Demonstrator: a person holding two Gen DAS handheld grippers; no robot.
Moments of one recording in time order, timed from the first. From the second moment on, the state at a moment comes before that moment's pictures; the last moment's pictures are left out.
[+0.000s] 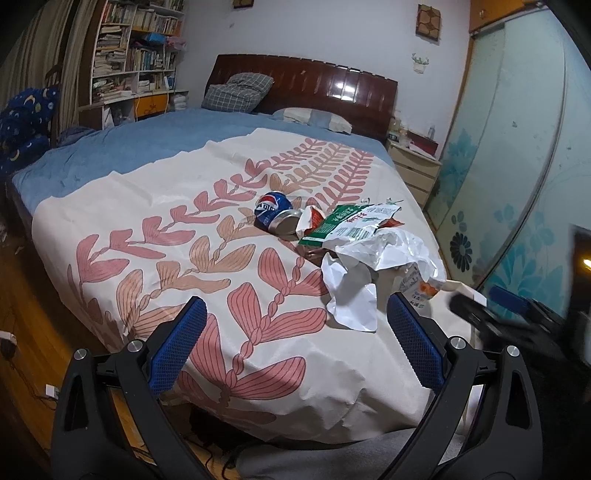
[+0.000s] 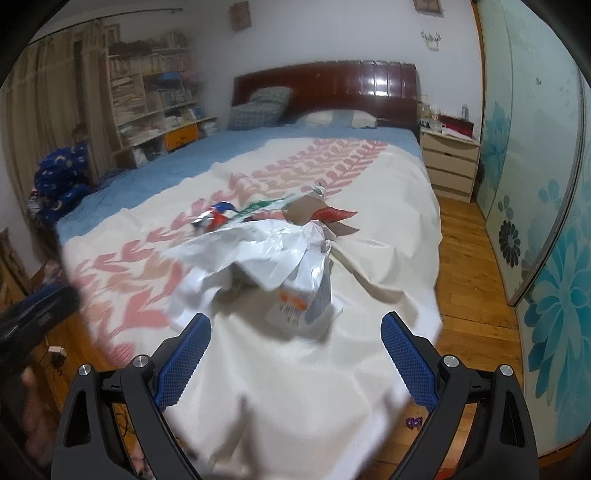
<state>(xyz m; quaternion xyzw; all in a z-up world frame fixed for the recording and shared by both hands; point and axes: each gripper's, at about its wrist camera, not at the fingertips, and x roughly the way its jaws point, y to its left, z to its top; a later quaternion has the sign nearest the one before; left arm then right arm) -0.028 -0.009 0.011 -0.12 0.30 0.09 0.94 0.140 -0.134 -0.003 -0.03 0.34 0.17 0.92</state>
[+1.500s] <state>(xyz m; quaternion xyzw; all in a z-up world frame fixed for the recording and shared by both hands) 0.070 -0.027 -0.049 -0.15 0.38 0.09 0.91 0.063 -0.236 0.035 0.04 0.44 0.30 0.85</state>
